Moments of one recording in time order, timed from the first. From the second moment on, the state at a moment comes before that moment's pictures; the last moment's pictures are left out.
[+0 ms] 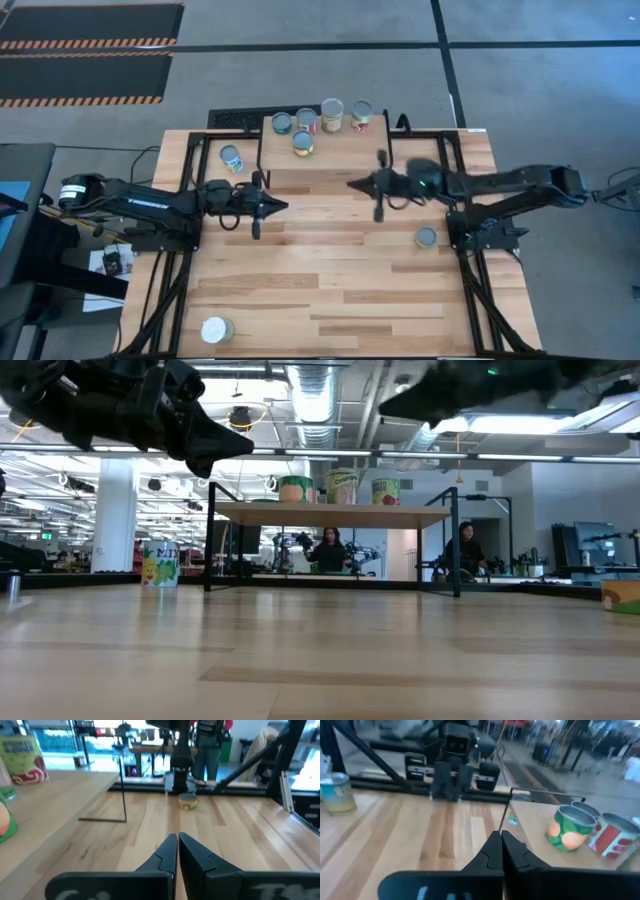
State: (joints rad) left arm 0.10 1.05 0.29 0.64 0.04 -0.02; right arm -0.11 1.14 0.71 0.27 0.04 -0.17
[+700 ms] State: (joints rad) left arm 0.30 0.88 0.78 -0.78 -0.24 -0.05; right arm 0.00 0.77 0.22 0.64 0.07 -0.19
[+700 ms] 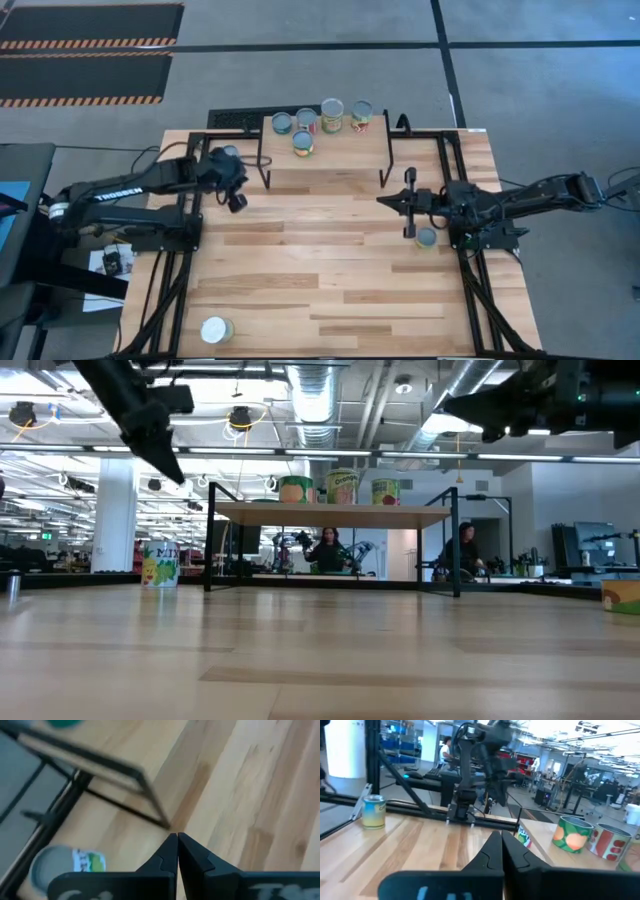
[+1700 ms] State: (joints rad) left arm 0.85 1.15 0.64 -0.54 -0.21 0.53; right arm 0.02 0.75 0.23 0.61 0.08 -0.23
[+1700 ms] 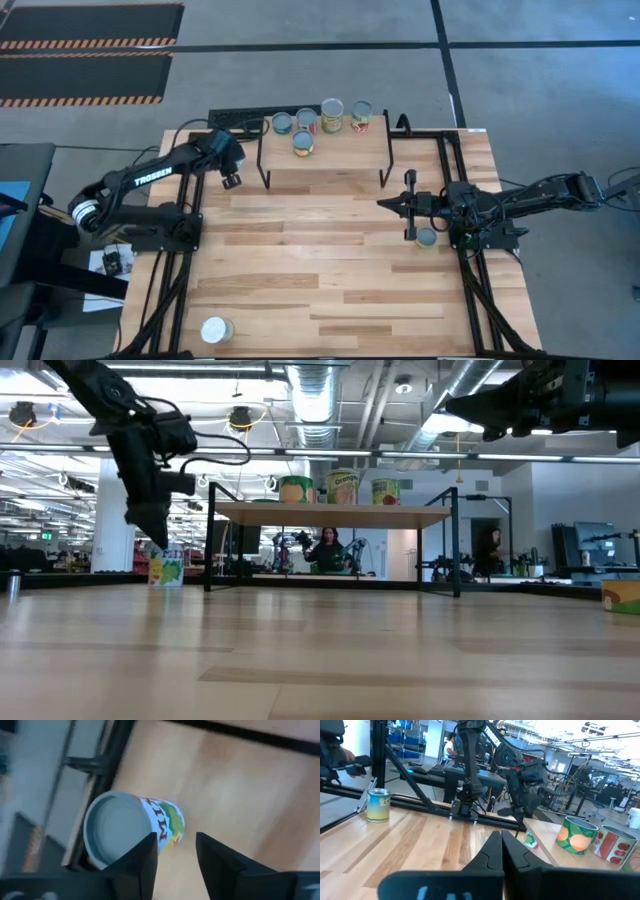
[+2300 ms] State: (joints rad) left arm 0.87 1.18 0.63 -0.39 -0.27 0.54; right arm 0.03 0.75 0.23 0.61 0.08 -0.24
